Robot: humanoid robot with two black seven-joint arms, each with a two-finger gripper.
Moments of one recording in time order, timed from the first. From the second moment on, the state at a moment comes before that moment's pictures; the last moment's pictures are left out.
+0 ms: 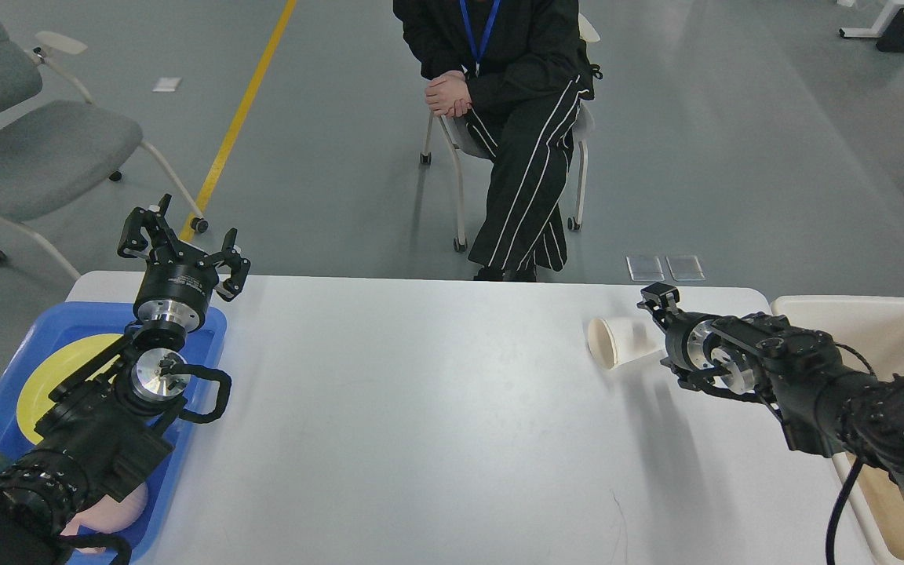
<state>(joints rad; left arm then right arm) -0.72 0.15 -0.89 -0.38 -0.10 -0.35 -0.43 0.96 -0.14 -0.45 0.32 0.21 0.09 -0.12</state>
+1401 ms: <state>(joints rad) -0.72 0.15 -0.89 -0.38 -0.10 -0.35 -0.43 0.90 -0.04 -0.45 0.29 0.21 -0.01 -0.11</state>
